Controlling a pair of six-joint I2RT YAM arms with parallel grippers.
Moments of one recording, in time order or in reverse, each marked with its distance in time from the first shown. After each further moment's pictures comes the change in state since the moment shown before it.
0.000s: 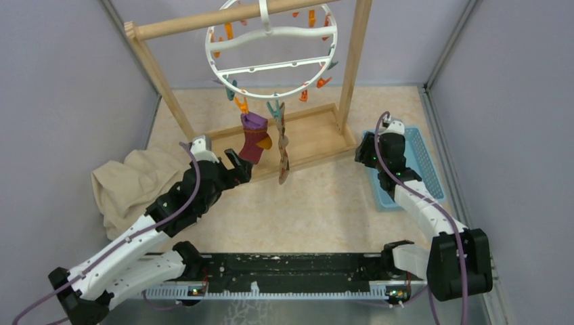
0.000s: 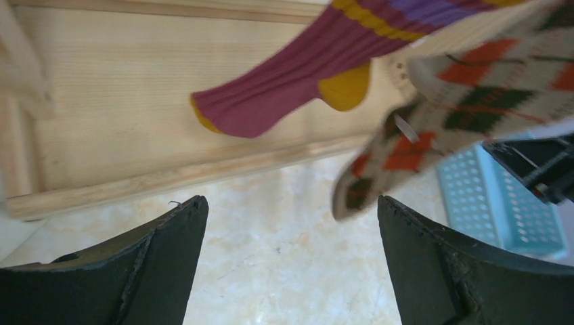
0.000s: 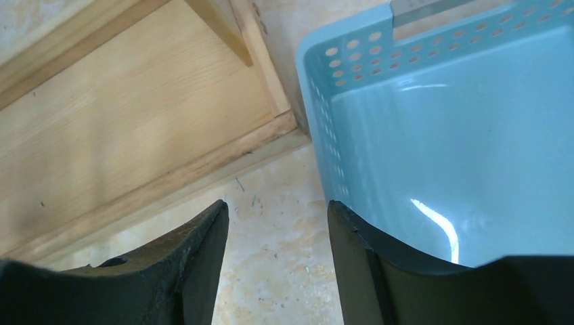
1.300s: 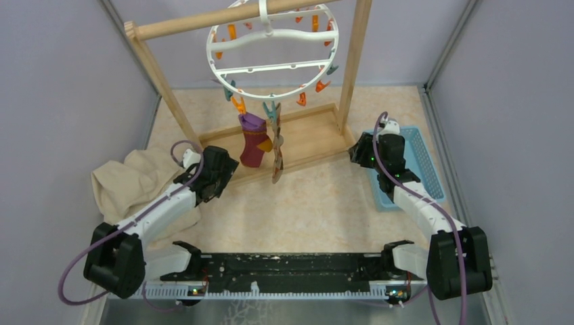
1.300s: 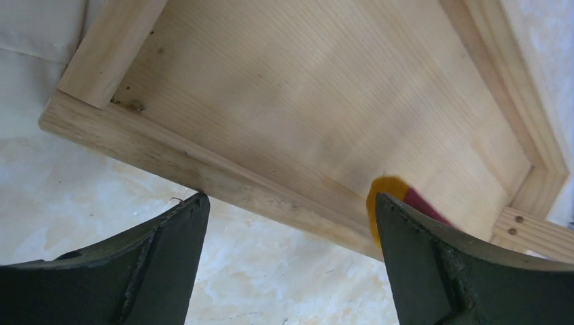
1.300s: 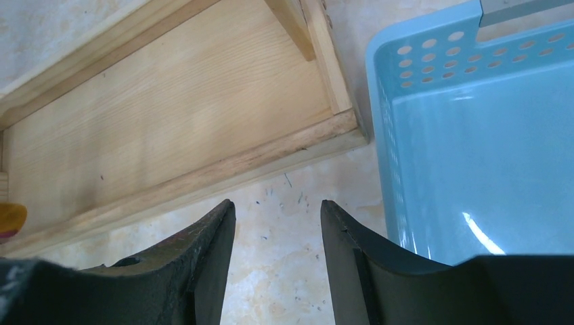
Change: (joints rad) left arm 0.377 0.401 -0.084 -0.021 0.087 -0.595; right arm 0.000 0.028 -0.029 0.096 -0.160 0.033
